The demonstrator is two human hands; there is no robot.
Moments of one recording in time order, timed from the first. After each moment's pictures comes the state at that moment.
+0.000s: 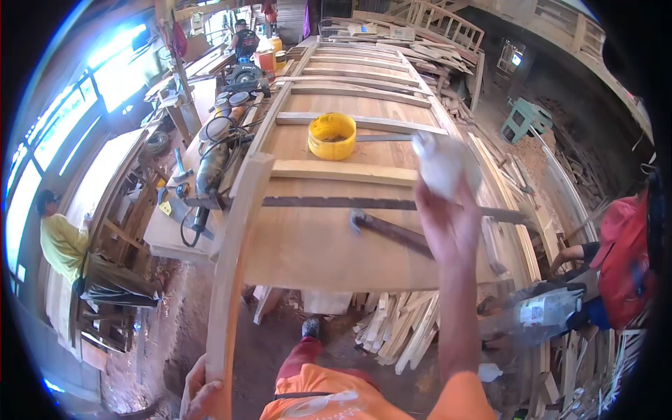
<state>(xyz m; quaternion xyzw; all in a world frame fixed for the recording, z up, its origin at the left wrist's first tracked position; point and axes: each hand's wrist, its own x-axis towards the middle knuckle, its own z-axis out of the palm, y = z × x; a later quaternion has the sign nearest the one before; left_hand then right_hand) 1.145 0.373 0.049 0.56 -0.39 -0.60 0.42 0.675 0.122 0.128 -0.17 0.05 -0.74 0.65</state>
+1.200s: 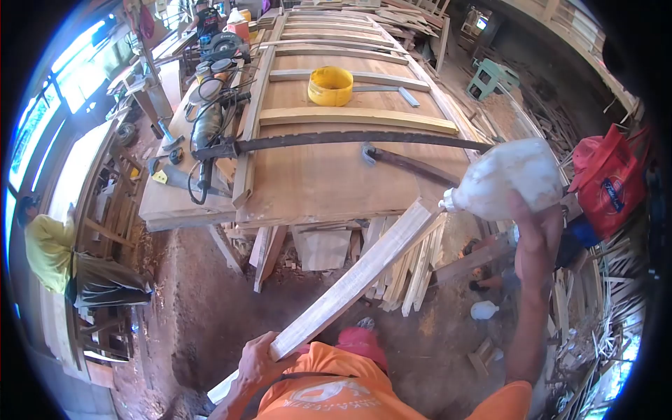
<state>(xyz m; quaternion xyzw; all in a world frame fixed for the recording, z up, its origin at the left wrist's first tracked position) 1.214 0.414 -0.055 0.52 -0.71 -0.42 0.22 0.780 0.374 0.205 -0.56 0.58 -0.58 0.12</state>
